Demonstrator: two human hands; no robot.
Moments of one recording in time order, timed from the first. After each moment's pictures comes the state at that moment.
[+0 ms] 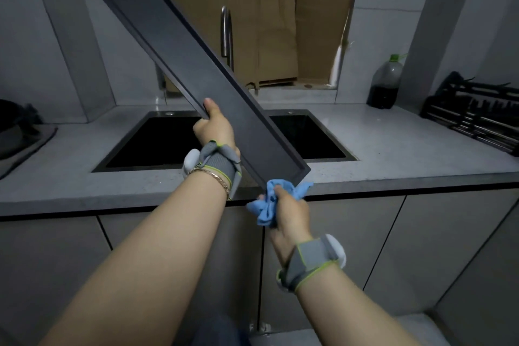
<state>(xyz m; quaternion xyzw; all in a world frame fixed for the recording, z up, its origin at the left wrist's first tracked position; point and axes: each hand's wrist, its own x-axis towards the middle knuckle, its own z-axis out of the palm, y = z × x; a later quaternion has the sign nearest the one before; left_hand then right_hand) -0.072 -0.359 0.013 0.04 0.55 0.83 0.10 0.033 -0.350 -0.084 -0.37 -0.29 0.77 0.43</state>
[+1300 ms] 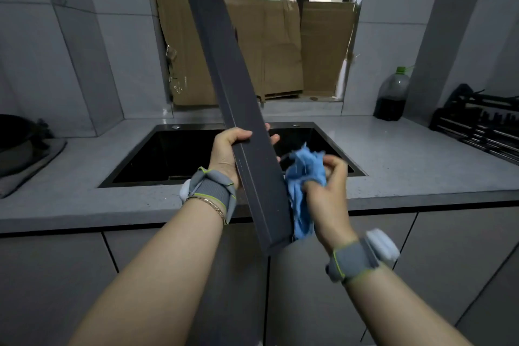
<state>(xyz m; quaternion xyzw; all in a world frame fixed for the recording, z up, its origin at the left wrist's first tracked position) -0.071 -0.372 0.008 0.23 0.37 0.79 0.43 0.067 -0.317 -0.038 -0.23 -0.61 0.56 0.51</state>
